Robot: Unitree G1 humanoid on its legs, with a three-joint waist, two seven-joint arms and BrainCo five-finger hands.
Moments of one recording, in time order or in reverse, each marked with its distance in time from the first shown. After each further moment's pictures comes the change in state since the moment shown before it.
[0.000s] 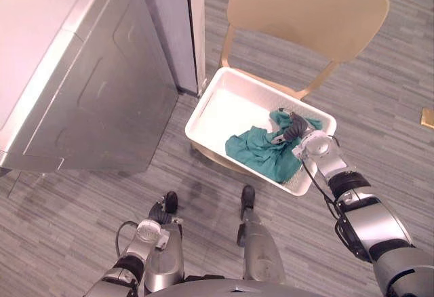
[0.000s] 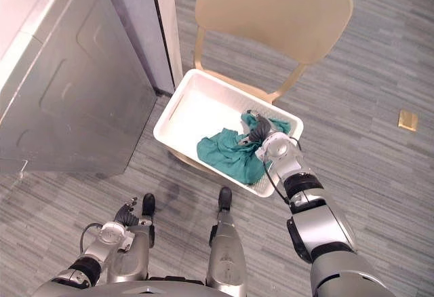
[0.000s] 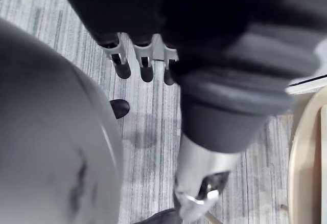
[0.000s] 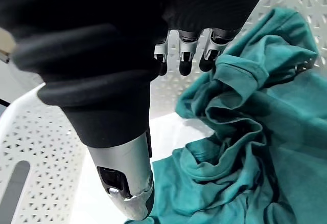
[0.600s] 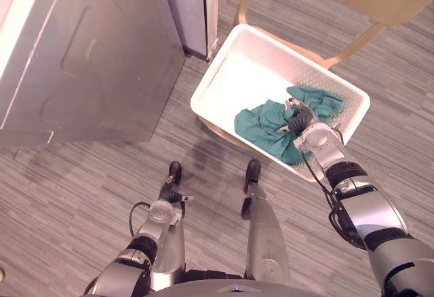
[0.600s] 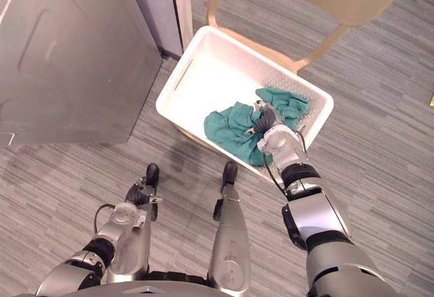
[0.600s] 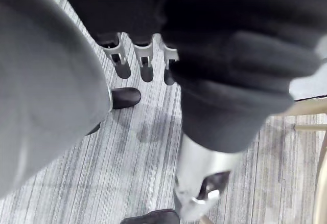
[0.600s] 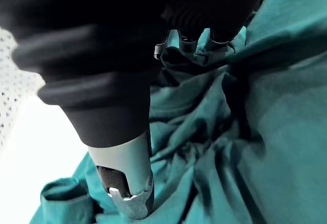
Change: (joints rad) left arm -0.122 -0.086 0.036 -0.020 -0.063 0.003 0.061; right arm -0.060 0.045 -0.004 0.087 -0.077 0.019 -0.114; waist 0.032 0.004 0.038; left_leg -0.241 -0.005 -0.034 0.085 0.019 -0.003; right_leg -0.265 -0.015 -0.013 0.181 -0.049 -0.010
